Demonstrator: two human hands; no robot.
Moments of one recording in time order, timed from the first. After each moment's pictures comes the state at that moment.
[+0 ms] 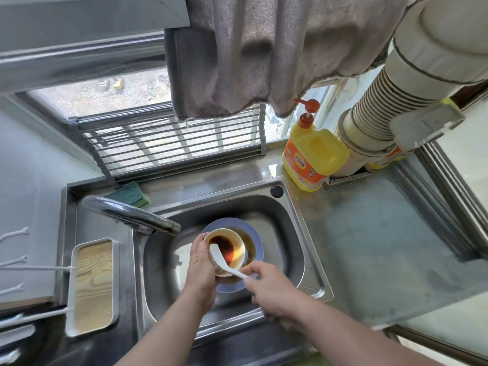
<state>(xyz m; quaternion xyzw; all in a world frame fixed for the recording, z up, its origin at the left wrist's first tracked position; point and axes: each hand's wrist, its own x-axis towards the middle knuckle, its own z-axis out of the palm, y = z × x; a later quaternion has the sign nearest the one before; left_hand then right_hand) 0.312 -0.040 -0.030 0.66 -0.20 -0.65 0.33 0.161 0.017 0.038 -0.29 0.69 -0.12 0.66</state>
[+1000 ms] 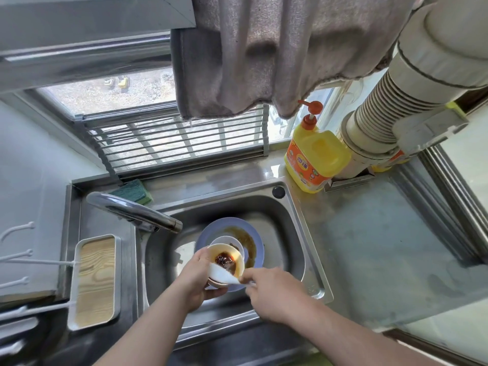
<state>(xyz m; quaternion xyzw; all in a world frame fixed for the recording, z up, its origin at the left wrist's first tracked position) 0.338 -0.047 -0.037 0.71 -0.16 -0.68 0.12 0.156 0.015 0.049 -0.58 0.67 0.10 0.45</state>
